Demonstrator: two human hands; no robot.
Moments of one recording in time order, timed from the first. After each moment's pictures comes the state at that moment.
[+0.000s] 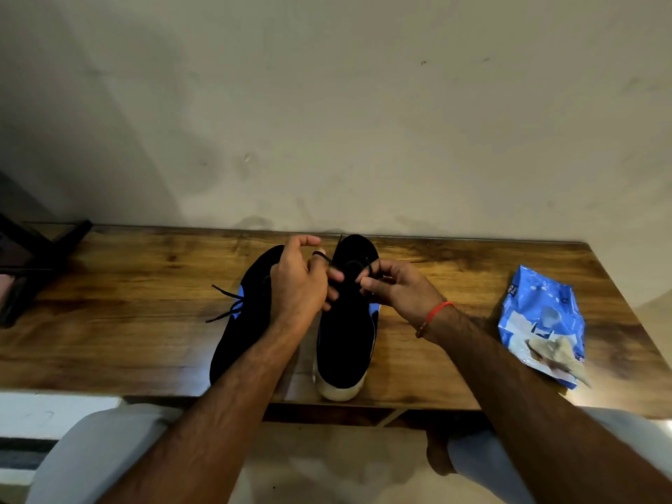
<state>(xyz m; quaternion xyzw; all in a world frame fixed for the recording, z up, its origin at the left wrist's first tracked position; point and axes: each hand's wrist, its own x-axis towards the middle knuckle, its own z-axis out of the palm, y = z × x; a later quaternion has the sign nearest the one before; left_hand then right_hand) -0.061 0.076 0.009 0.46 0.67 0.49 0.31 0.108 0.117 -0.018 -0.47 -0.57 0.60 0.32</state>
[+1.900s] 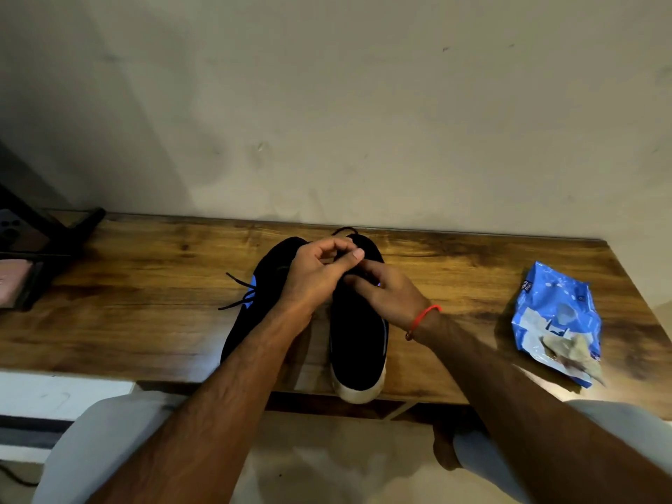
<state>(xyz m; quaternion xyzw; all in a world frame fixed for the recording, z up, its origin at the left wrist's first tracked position) -0.072 0.084 -0.002 0.47 0.61 0.47 0.43 0.073 0.104 -0.020 -0.46 -0.71 0.47 0.27</state>
